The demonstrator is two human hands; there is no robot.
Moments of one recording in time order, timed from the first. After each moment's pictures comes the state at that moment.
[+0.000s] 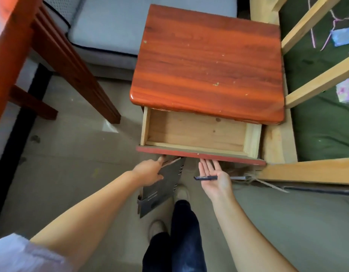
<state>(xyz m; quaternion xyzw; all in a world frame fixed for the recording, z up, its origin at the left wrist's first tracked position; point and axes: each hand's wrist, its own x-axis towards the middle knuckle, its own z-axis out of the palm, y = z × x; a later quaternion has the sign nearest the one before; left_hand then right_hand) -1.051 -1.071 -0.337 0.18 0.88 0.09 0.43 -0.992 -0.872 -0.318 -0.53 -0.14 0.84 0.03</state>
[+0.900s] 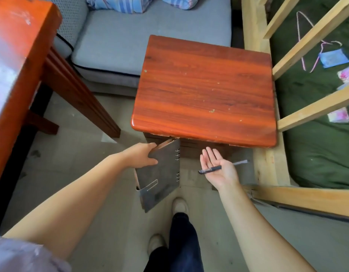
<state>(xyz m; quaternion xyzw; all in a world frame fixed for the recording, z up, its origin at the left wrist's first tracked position) -1.156 -1.088 -0.272 0.18 0.88 0.18 0.40 -1.075 -0.853 -0.268 -0.52 -0.17 0.84 -0.03</state>
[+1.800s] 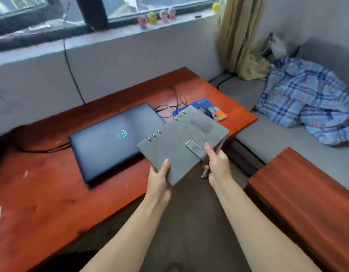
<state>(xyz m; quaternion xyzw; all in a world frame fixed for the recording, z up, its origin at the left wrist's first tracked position) -0.882 -1.238 0.004 -0.36 0.28 0.84 -0.29 -0.998 -1.162 0.031 -0.03 -0.57 0.77 -0.27</state>
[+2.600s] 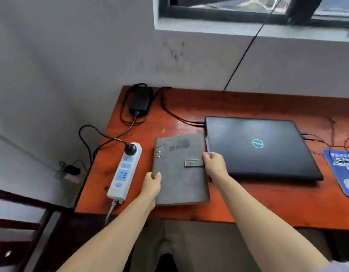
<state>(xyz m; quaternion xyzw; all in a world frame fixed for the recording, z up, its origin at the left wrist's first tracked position) -0.554 -1.422 -0.058 -0.70 0.33 0.55 -0.29 -0.744 -1.449 -0.038 0.36 -0.78 0.32 -0.39</state>
